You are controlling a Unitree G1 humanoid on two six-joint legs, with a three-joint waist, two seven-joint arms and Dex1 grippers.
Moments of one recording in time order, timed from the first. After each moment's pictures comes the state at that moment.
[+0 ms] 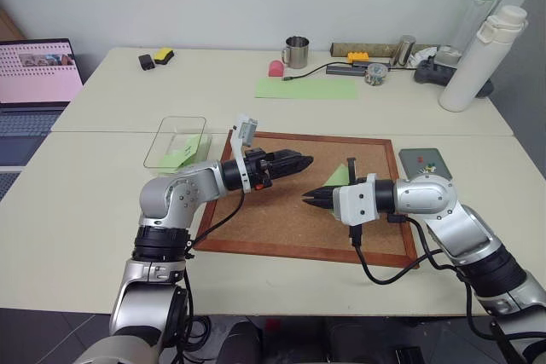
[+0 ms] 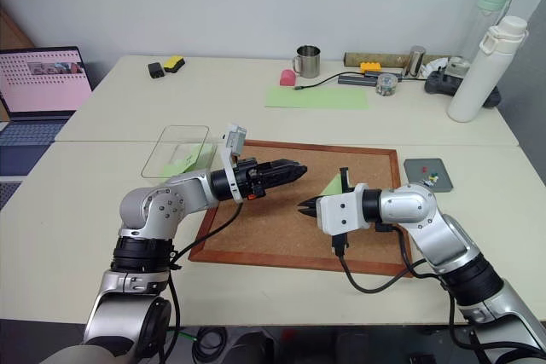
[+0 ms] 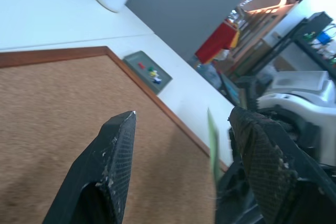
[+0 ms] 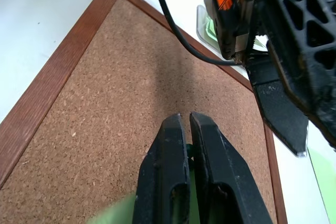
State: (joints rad) left arm -0.65 0.33 0.06 0.08 -0.75 1.00 -0.87; right arm -0.51 -0.64 0.38 -0.15 -0.06 -0.15 0.99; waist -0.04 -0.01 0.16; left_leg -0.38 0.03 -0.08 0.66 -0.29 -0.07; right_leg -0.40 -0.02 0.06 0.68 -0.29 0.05
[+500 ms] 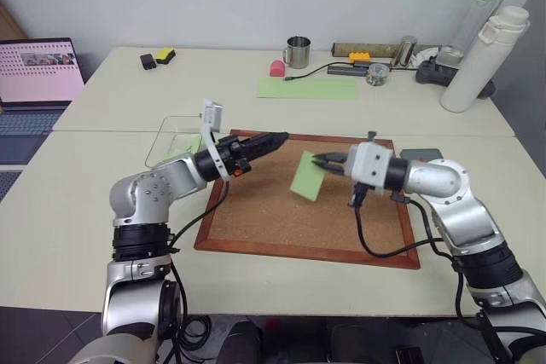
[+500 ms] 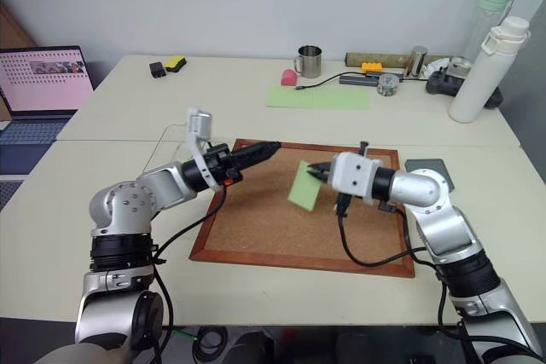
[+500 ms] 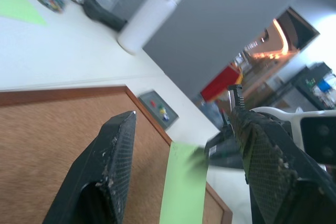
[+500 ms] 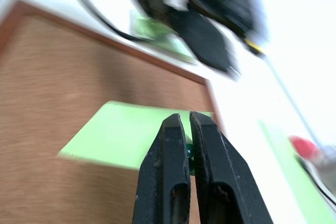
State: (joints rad) left arm -0.63 0.37 0.26 0.08 -0.86 1.04 -0.79; right arm -0.52 -0.57 0.18 -0.15 0.04 0.05 0.87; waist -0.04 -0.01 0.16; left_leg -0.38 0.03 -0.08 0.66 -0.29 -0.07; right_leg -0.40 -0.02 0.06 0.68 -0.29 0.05
